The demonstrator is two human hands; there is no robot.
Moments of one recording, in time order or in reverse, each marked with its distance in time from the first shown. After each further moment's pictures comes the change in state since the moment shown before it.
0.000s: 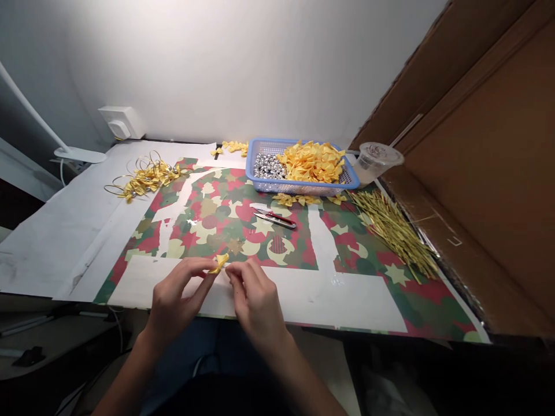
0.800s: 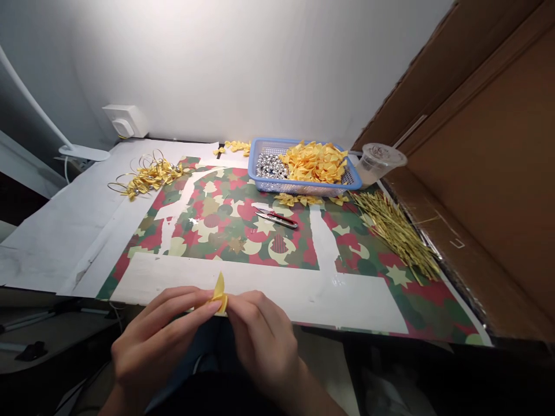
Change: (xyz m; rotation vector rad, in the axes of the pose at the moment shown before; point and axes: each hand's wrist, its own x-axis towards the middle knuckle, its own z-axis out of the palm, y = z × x) left_hand -0.018 0.036 -0.022 -0.009 0.076 0.319; right_hand -0.019 -0.029 -0.025 -0.053 0.113 -0.311
